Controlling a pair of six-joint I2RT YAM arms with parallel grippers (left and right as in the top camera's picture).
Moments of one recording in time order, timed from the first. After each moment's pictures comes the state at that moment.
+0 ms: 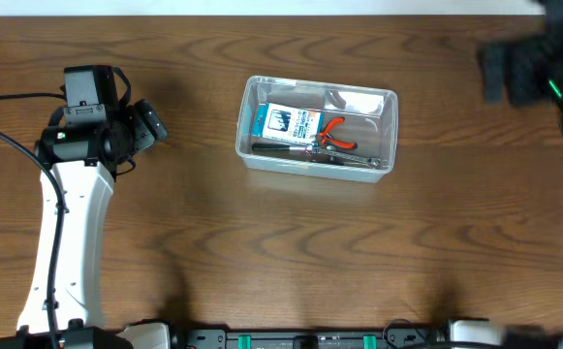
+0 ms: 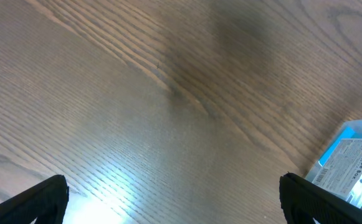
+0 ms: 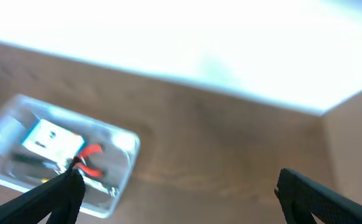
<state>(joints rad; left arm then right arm) 0.10 1.43 1.28 -0.89 -0.12 -0.43 0.01 1.41 2.24 -1.35 -0.03 -0.19</state>
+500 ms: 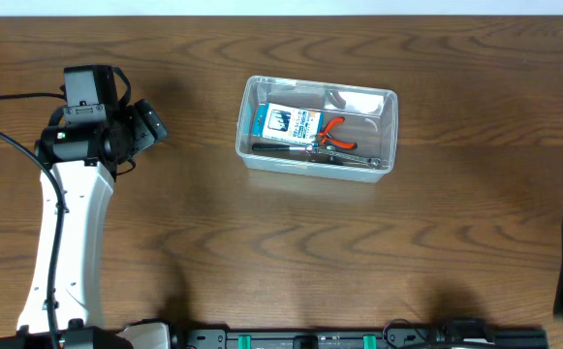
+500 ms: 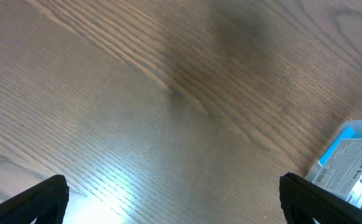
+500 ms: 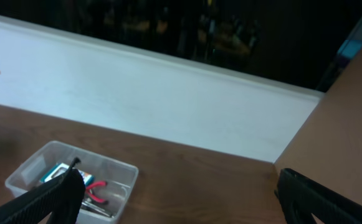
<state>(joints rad) 0.10 1.43 1.28 -0.89 -0.12 -0.43 0.01 0.84 2.12 -1.39 -0.02 -0.19</state>
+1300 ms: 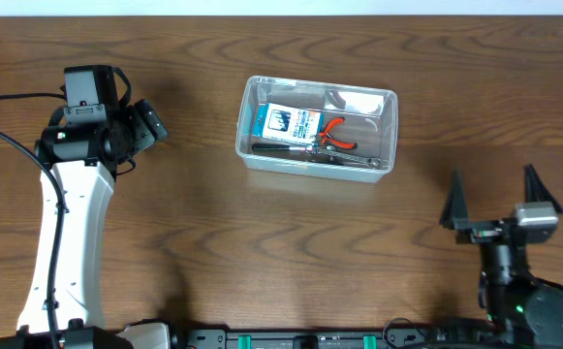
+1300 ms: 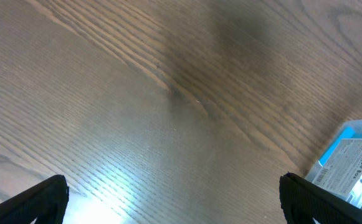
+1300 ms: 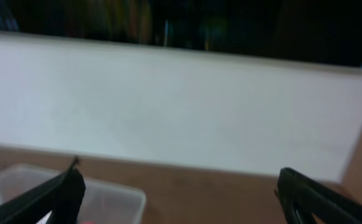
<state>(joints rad) 0.10 1.43 1.28 -0.89 -0.11 -0.43 -0.06 0.20 0.37 0.01 -0.13 -0.02</state>
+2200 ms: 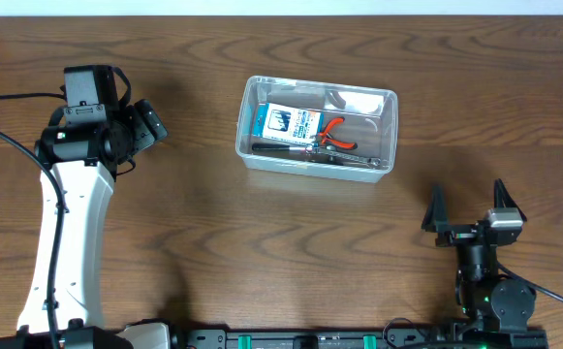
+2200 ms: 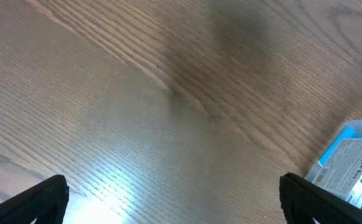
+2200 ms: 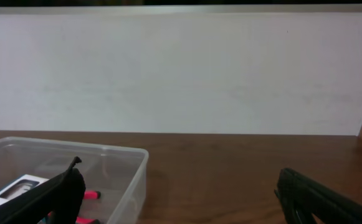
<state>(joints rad) 0.10 1.43 1.28 -0.89 -0.12 -0.43 -0.06 0.07 0.04 0.14 -0.10 0.04</state>
